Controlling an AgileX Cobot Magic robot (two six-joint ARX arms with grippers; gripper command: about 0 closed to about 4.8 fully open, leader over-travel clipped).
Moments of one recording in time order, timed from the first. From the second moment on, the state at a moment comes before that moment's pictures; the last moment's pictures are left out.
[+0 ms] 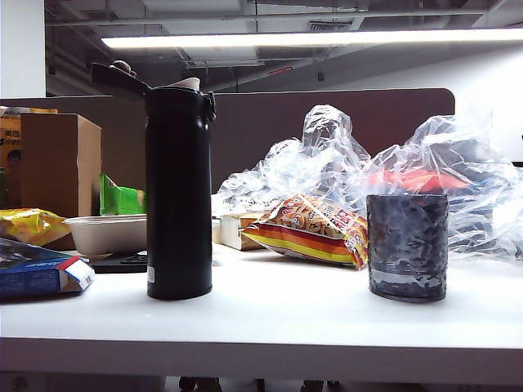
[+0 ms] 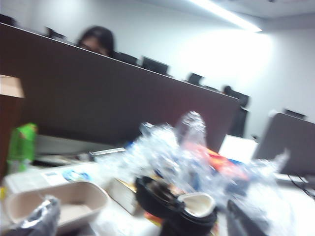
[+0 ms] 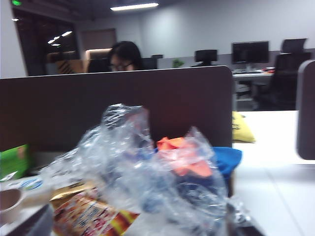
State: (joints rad) left arm -0.12 0.06 0.29 0.05 0.24 -0.33; right arm -0.05 0.10 0.48 -0.17 -0.18 0.10
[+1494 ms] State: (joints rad) left arm -0.72 1.01 0.33 0.37 -0.21 -0.11; right arm 0.52 0.65 0.68 -0.20 -0.03 0.10
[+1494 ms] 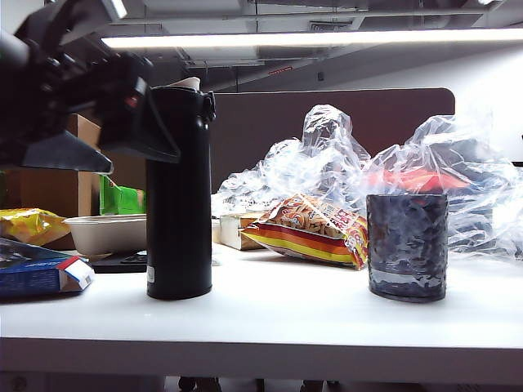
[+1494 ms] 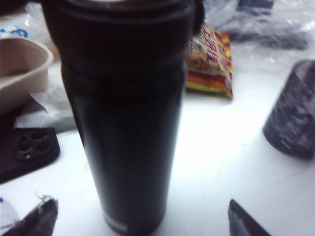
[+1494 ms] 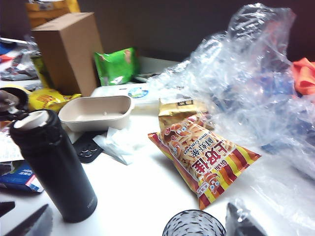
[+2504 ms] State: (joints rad) left arm -0.72 1.30 0.33 0.73 -0.27 -0.11; right arm 0.52 0.66 0.63 -0.24 0.00 0.10
